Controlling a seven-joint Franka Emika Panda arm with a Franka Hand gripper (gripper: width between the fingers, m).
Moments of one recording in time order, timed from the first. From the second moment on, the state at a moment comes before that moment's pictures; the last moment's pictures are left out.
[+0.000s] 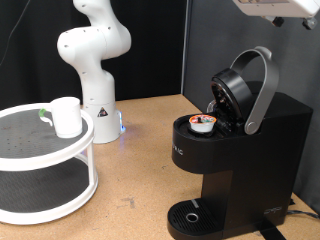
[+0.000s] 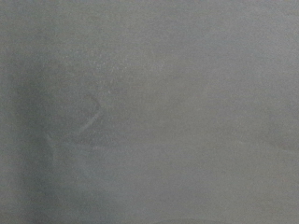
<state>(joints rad) 0.42 -0.13 -0.08 -2.03 0.97 2.15 -0.94</state>
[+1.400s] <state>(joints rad) 0.39 -0.11 -0.10 -2.04 0.75 2.08 -0.96</state>
